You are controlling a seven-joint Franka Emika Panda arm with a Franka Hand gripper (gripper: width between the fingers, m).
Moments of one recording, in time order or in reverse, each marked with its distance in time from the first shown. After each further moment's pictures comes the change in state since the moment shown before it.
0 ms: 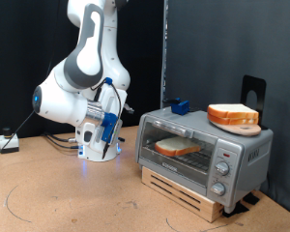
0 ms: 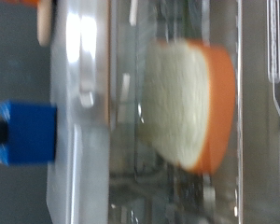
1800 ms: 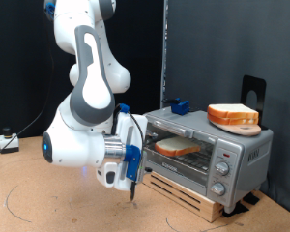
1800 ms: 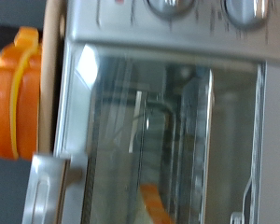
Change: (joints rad) arm 0.097 0.493 0.090 0.440 0.092 0.080 0.088
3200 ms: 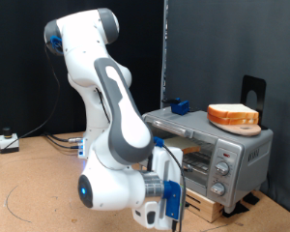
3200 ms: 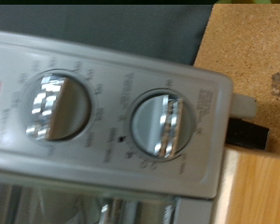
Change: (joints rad) arm 0.181 0.330 0.025 0.302 -0.036 0.148 0.006
